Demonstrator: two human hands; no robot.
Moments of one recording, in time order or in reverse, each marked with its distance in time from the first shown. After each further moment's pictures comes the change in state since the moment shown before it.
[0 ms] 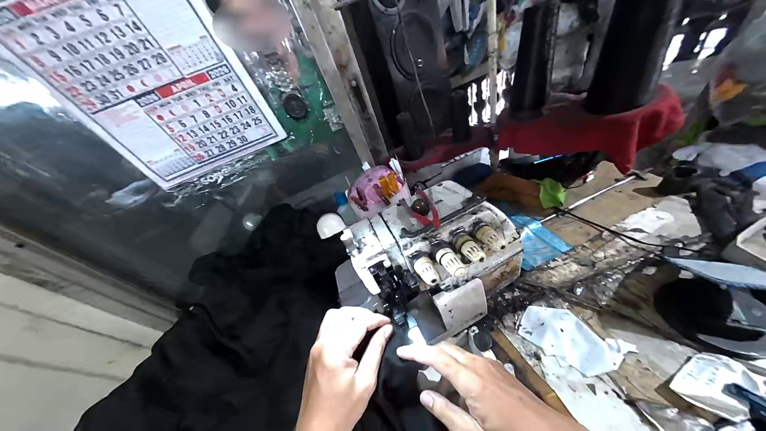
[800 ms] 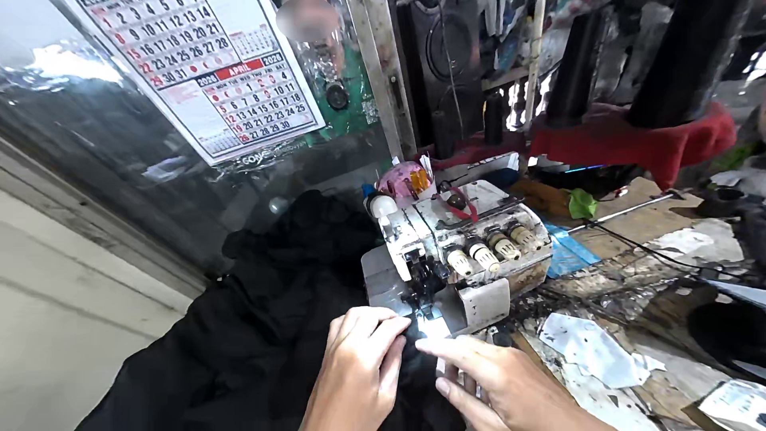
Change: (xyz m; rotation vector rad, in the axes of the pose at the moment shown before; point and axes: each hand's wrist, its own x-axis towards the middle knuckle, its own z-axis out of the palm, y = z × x) left_hand -0.022 0.015 -0.025 0.250 -0.114 0.037; right_hand 0.005 -0.017 -0.010 -0.154 0.032 -0.105
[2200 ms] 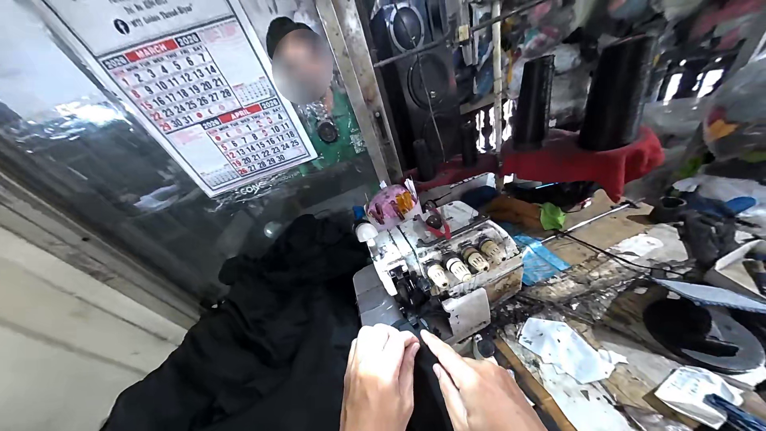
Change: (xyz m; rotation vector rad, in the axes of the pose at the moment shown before) left_hand 0.004 0.030 0.031 -0.025 0.167 -0.036; right_hand -0.001 -0.033 0.014 -0.196 0.163 0.352
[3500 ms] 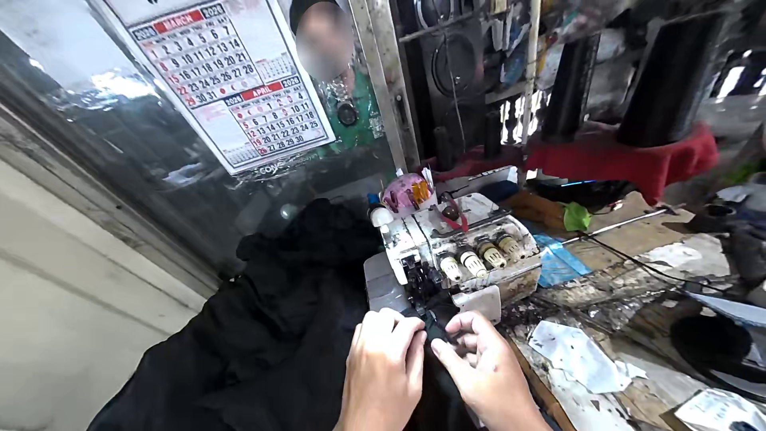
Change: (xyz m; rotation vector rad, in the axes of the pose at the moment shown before) left_hand 0.006 0.011 -0.009 0.095 -0.056 -0.066; right_hand 0.021 0.019 0.018 0.752 0.216 0.142
